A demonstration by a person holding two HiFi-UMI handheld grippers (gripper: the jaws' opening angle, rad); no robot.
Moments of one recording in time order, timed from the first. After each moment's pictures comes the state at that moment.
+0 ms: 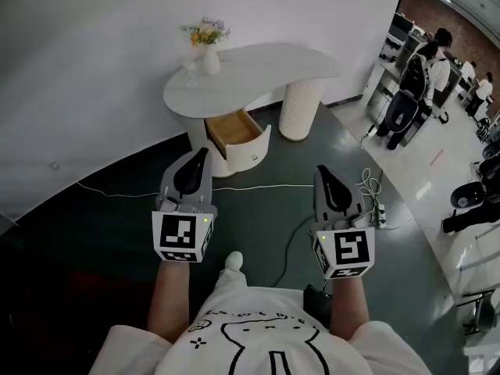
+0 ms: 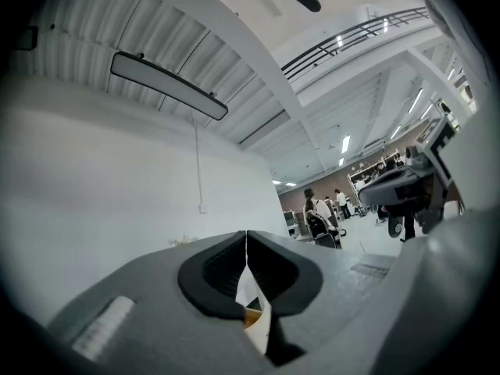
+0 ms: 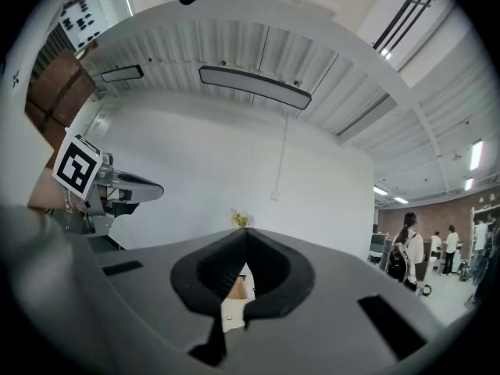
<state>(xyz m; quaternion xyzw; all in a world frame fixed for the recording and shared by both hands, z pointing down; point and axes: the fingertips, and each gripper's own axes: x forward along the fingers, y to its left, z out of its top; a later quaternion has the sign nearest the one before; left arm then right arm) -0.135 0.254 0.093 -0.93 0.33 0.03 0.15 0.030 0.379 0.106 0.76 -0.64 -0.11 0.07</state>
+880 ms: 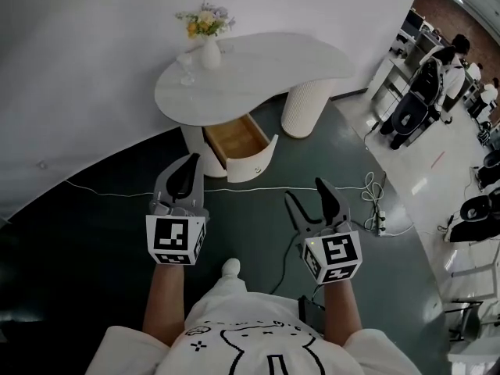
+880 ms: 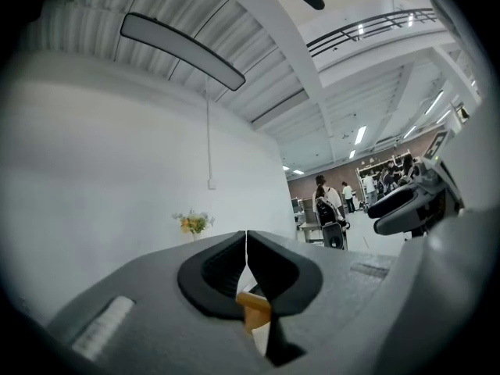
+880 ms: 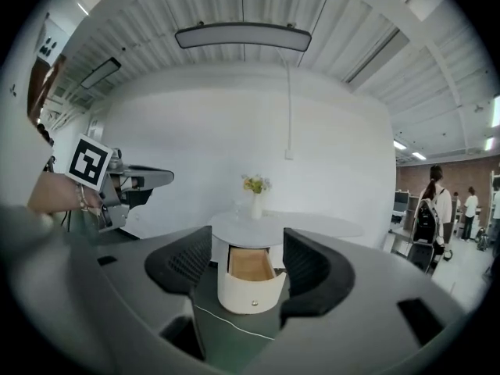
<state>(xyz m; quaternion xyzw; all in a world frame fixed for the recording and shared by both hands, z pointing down) -0.100 0.097 0.142 -0.93 0.35 -0.02 0.09 0.065 0.225 0.190 0.73 -0.68 0.03 0.10</state>
